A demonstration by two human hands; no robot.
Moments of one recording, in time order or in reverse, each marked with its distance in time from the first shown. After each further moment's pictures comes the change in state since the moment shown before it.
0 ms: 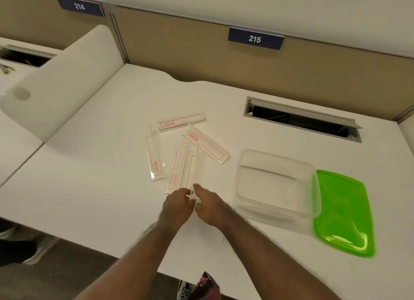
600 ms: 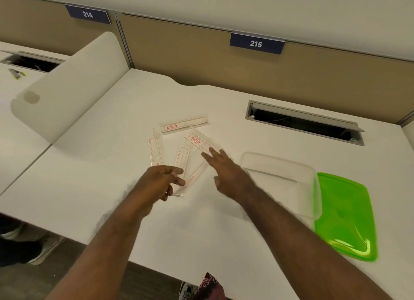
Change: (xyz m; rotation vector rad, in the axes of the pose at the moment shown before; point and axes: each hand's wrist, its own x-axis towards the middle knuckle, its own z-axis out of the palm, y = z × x) left_hand -0.018 0.038 -0.104 -0.573 -0.082 -0.075; right_hand 0.002 -0.012 -0.091 -0.390 0.256 -0.230
